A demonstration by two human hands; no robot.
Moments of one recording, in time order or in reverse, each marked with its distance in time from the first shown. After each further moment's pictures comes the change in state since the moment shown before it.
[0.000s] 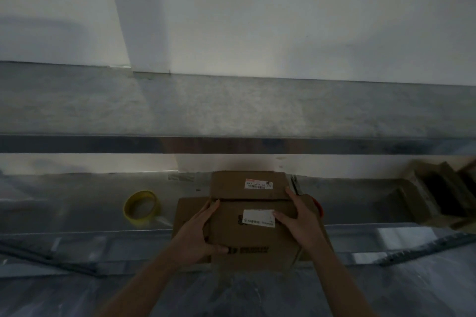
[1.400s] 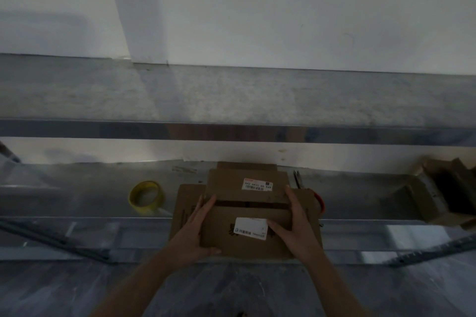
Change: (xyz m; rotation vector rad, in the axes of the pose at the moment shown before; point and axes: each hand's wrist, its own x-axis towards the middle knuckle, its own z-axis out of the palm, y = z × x) left_hand -0.019 -0.017 0.020 -0.017 0.014 0.036; right_hand -0.026 0.028 0.010 0.045 -0.079 -0.197
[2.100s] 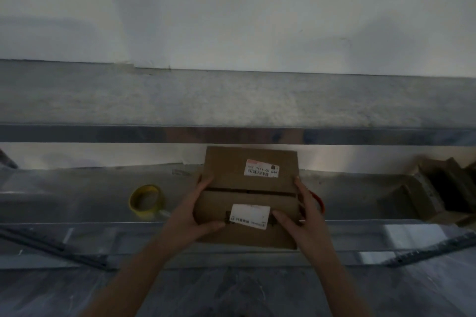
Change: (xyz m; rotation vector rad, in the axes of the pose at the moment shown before) left_hand -0.004 0.050 -0.041 -0.187 0.140 0.068; right_hand -0.019 -0.045 -0.012 0.162 0.141 -0.162
